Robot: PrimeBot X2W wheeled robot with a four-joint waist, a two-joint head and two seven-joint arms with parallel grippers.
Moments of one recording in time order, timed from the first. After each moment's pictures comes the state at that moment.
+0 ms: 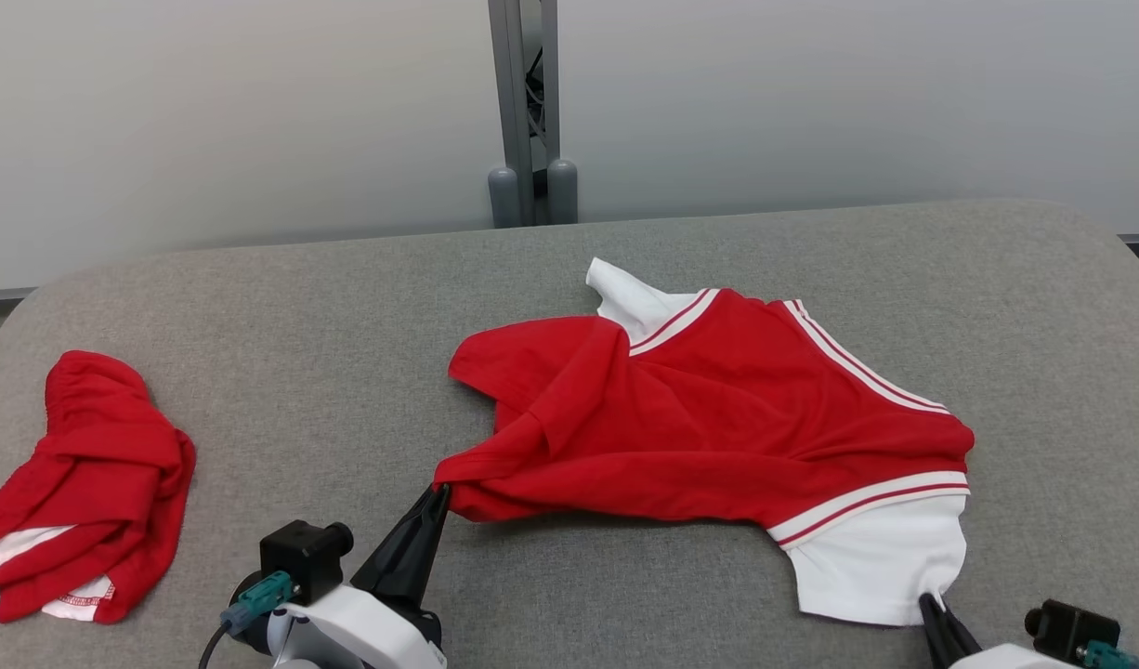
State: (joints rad) left arm -0.19 0.18 -0.48 0.47 -0.56 -0.13 -0.26; right arm -0.13 -0.10 0.15 0.81 0.64 0.13 -0.22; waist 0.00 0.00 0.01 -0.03
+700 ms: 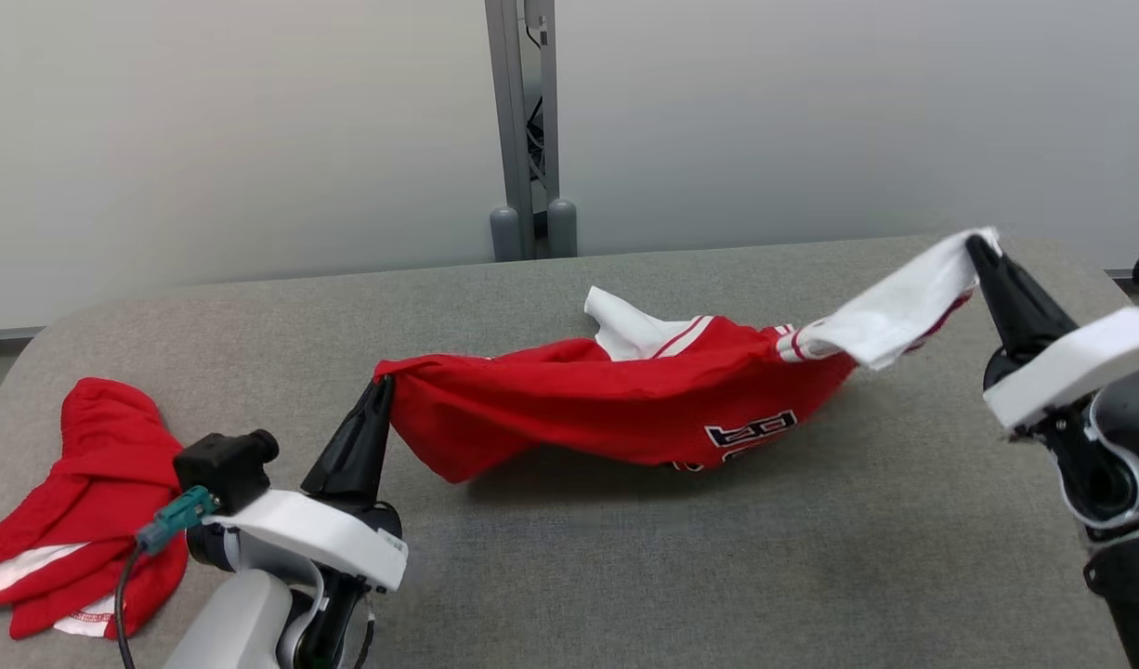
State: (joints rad) left arm -0.29 0.19 -0.39 0.42 -0.68 -0.13 -0.26; right arm -0.44 -0.30 0.16 0.35 0.75 0.13 0.09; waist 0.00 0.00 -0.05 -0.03
